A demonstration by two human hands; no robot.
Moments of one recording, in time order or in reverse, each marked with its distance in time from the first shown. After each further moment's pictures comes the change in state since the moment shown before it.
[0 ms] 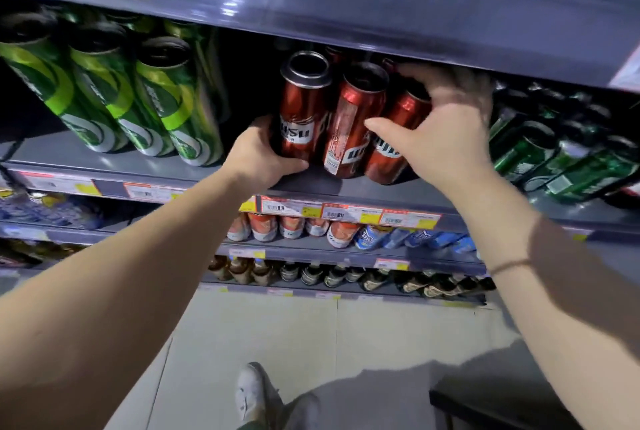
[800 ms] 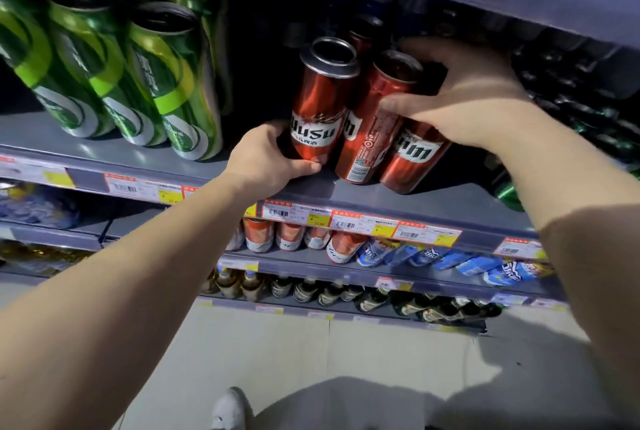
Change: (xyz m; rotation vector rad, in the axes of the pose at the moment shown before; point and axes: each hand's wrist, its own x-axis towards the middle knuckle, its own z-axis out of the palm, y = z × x) left_hand 0.007 -0.017 0.009 0.080 0.039 -0.001; right_hand 0.048 0.000 0.005 -0.074 -0.203 -0.083
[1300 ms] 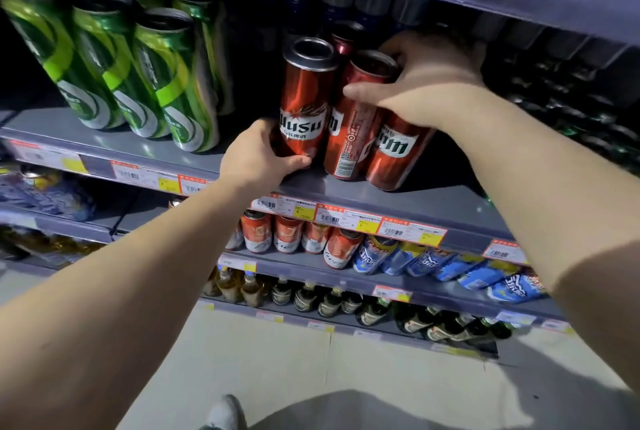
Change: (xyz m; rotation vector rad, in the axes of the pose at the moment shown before) left_hand -0.018 0.006 0.015 0.157 0.232 0.008; right_hand 0.003 -0.006 -0.002 -0.152 -0.011 -0.051
